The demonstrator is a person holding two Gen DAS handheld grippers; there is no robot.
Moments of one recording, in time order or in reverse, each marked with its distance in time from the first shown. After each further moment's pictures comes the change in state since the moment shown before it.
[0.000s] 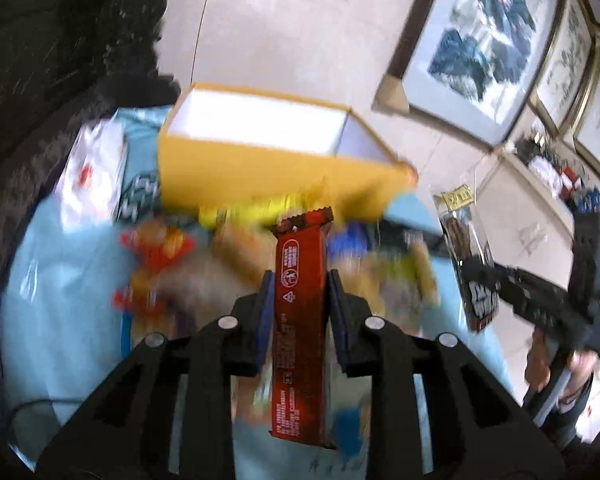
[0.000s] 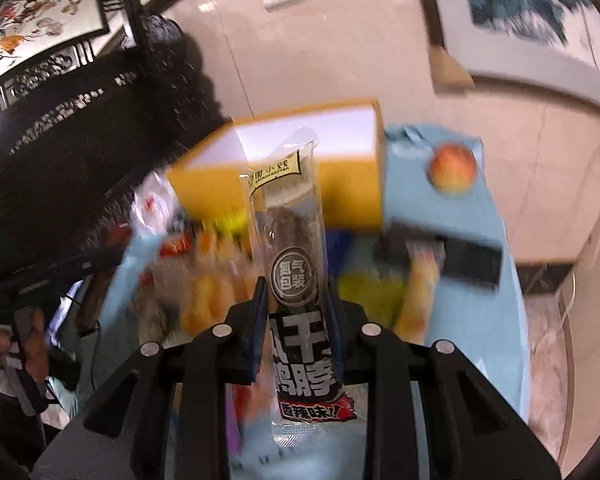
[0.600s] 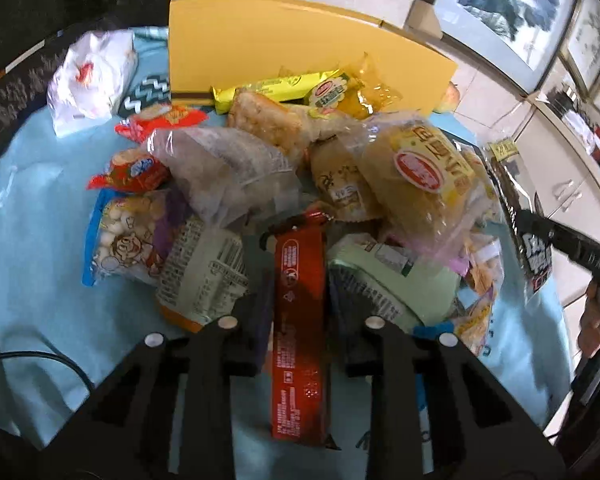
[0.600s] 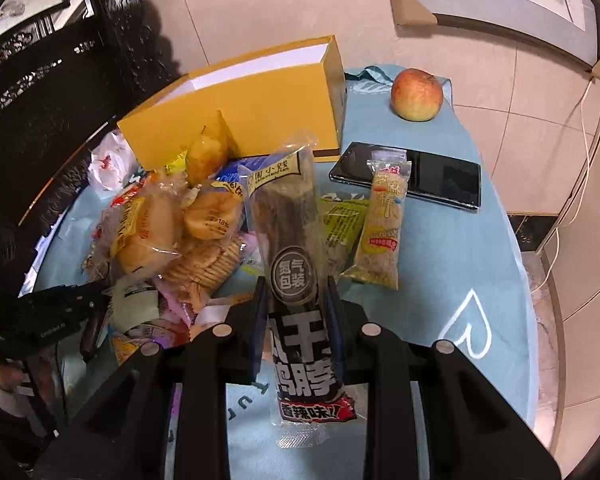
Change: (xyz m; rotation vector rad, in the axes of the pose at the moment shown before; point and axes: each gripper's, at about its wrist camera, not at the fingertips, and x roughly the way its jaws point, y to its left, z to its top) left arm 0.049 0.019 -0.102 -0.008 0.182 0.086; right arm 0.022 -0.033 -0.070 0.080 0.140 -0.098
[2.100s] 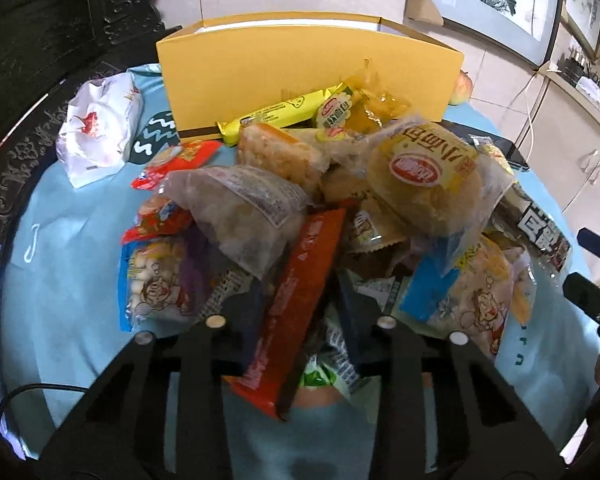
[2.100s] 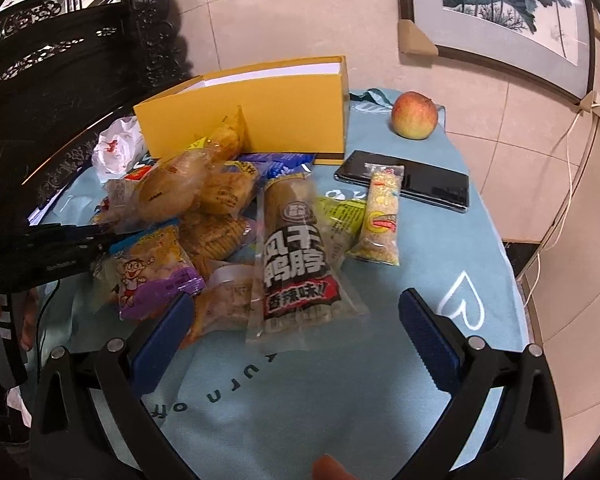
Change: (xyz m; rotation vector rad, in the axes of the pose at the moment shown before) left arm 0.004 -0.008 0.026 0.094 -0.008 0.114; right arm -0.013 0.022 -0.036 -0.091 -0.090 -0.080
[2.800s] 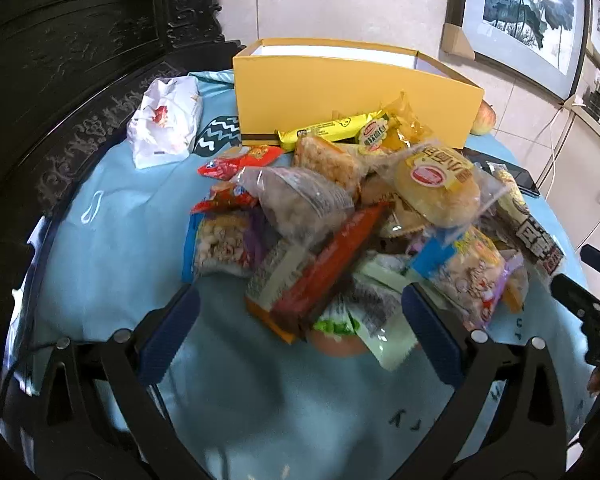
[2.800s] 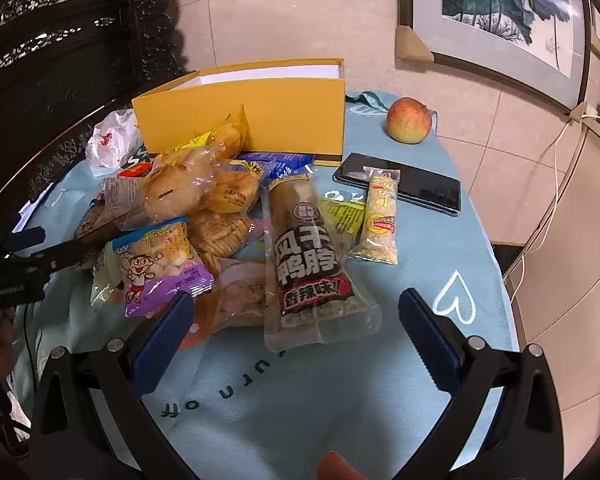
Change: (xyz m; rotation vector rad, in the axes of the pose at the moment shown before) left arm -0.046 0.012 -0.024 -0.098 -0.076 0.121; right arm -0.008 0.017 0.000 -0.017 0.006 -0.055
